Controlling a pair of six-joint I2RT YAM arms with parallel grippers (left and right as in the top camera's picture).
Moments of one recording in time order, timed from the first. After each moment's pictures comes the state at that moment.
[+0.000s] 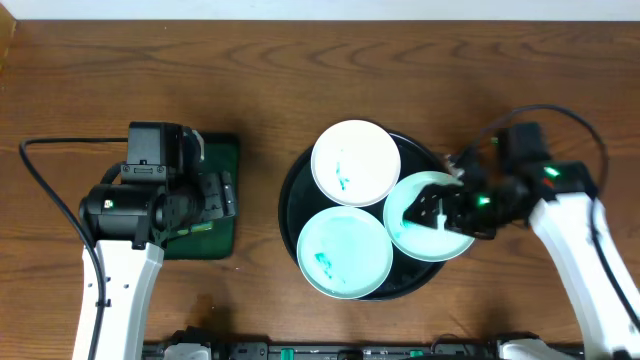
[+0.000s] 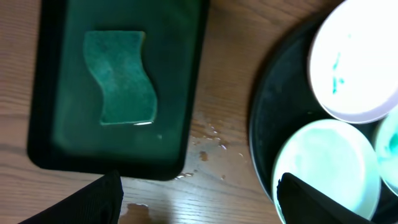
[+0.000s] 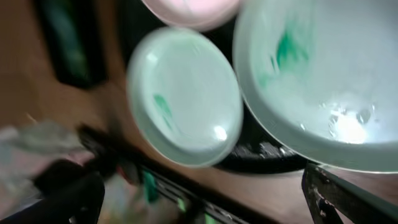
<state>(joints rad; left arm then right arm) -0.04 1.16 1.18 -1.20 0.07 -0.23 0.13 1.38 1.06 -1.18 -0.59 0.16</state>
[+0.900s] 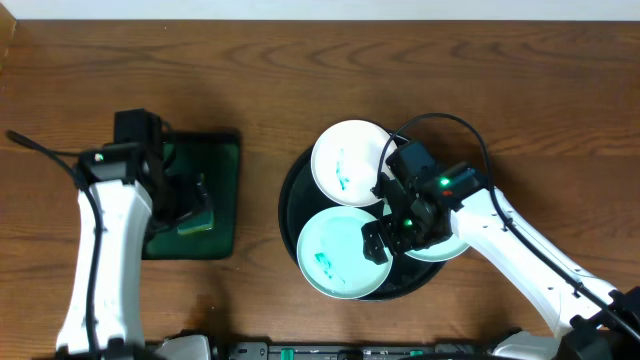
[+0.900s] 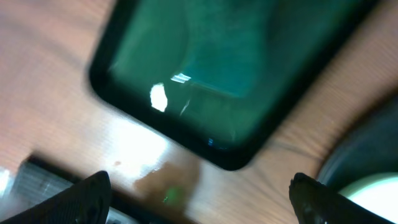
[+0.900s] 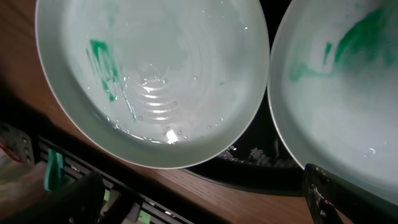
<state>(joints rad) 0.16 1.40 1.19 -1.31 -0.07 -0.41 0.56 1.50 1.07 -1.07 -0.32 0.21</state>
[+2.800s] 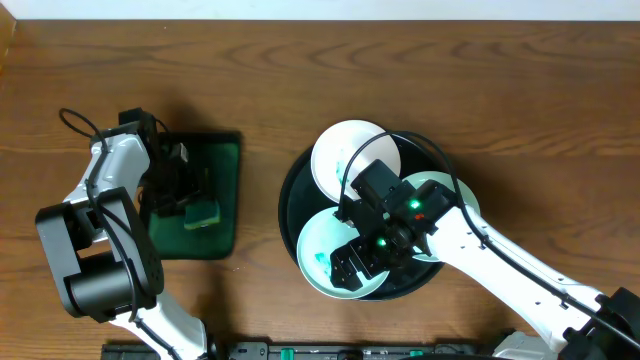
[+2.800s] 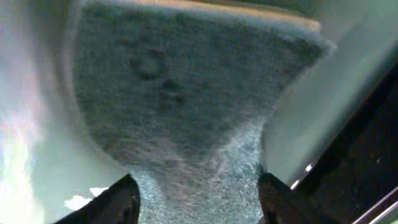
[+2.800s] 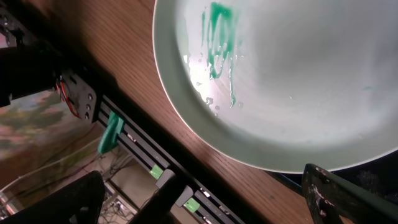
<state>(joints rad) 0.28 1.87 1.19 -0.97 0.23 -0.07 0.74 1.50 1.07 -1.01 -0.49 0.23</state>
